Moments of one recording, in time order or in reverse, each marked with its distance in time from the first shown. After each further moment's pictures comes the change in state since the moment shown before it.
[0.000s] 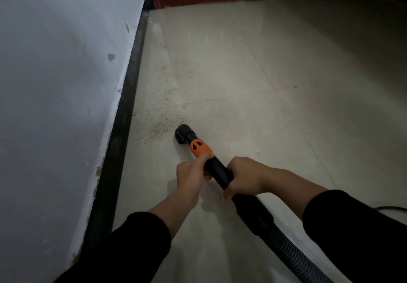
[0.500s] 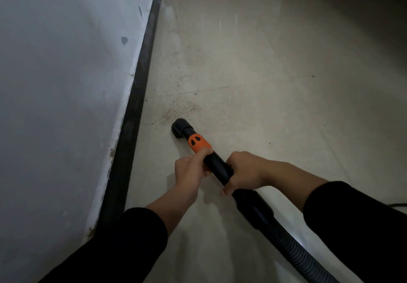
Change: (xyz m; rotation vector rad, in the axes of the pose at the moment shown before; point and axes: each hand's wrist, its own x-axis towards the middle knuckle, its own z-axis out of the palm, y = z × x) left_hand -0.009 -0.007 -0.028 0.009 0.091 0.015; right_hand 0.007 -0.015 0.016 -0.031 -0.078 -0.063
